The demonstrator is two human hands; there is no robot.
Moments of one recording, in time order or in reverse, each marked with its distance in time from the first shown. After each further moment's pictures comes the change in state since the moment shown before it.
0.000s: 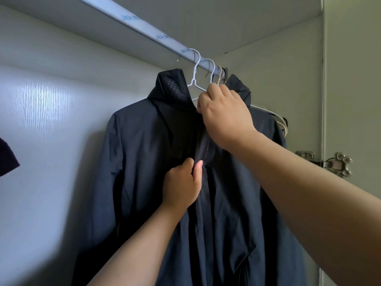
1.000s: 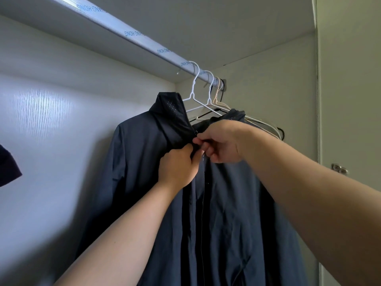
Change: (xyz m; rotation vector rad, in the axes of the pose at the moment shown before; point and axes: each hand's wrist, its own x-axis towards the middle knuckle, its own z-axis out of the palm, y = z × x) left_hand 0.066 0.005 -0.011 0.214 -0.156 0.036; right_hand 0.013 0.001 -0.011 1.394 -1.097 1.269
